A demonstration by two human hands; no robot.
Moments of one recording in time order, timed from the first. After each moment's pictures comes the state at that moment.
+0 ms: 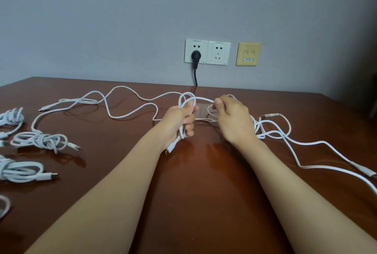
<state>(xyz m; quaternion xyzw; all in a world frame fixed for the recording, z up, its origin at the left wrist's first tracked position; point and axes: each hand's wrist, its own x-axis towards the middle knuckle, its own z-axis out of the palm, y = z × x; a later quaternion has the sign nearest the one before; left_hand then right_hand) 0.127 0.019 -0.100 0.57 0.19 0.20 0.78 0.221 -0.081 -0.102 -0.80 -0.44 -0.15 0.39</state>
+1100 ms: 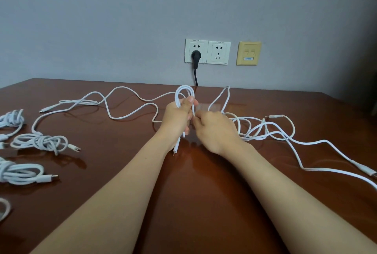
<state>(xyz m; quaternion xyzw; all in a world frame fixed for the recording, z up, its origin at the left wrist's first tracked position) 0.135 0.021 -0.108 0.65 0.21 0.35 0.64 0.187 -0.071 -0.100 -0.83 -0.51 -0.08 0.21</state>
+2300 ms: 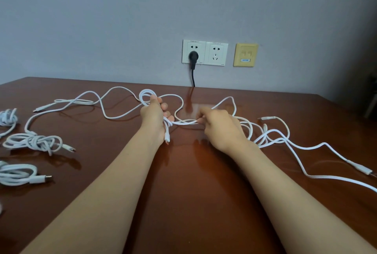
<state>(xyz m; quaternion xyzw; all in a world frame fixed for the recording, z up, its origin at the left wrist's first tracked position) 0.129 0.045 -0.101 0.35 0.27 0.43 0.79 0.203 -0.080 -0.096 -0.84 -0.49 -0.08 0.20</state>
